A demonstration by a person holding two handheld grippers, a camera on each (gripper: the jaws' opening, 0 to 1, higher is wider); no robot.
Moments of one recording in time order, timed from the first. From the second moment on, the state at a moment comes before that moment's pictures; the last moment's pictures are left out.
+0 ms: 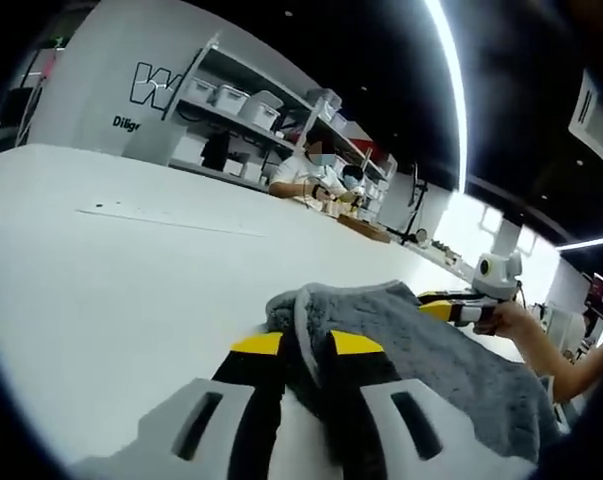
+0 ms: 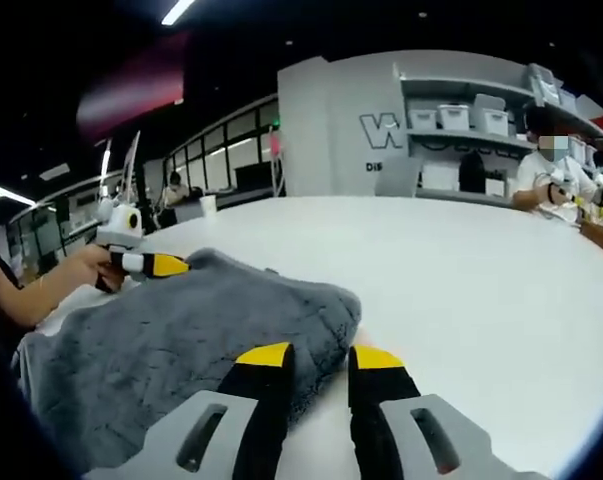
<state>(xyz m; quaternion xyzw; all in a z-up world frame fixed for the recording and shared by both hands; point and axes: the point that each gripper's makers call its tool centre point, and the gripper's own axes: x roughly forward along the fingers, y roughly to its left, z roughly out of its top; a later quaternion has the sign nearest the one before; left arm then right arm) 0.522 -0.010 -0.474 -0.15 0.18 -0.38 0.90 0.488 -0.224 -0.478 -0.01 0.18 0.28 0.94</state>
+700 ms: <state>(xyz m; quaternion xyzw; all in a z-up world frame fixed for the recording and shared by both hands) 0.505 -0.014 -0.447 -0.10 0.12 -0.40 0.90 0.490 -0.210 -0.466 -0.04 0.15 0.31 0.94</state>
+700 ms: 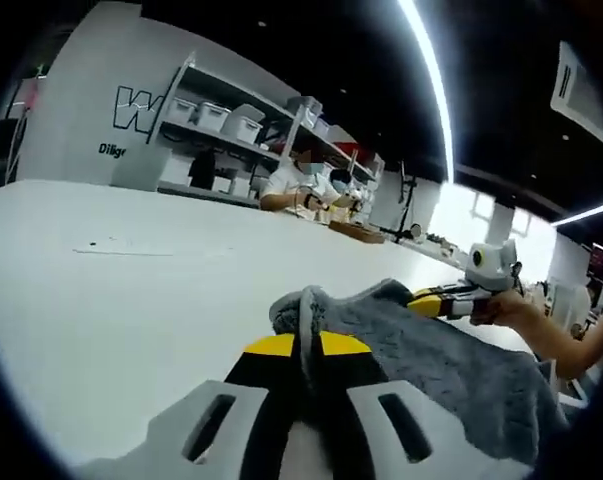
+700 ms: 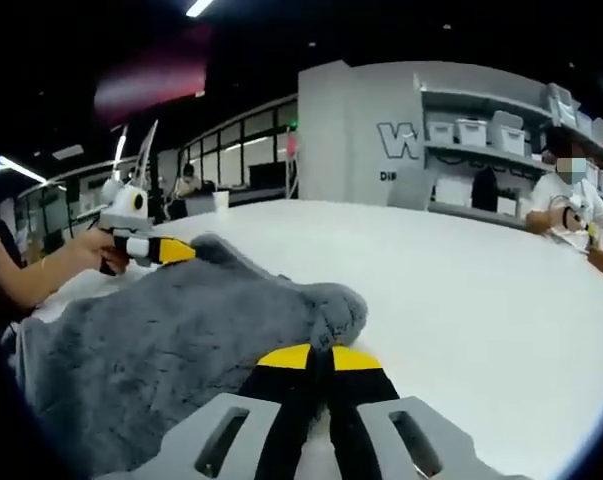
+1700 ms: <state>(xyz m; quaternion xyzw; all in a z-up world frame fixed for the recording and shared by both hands) 0.524 0.033 -0.430 -0.06 0.11 -0.37 0.92 0.517 -0.164 -0.428 -0.09 0.10 0.33 0.93</state>
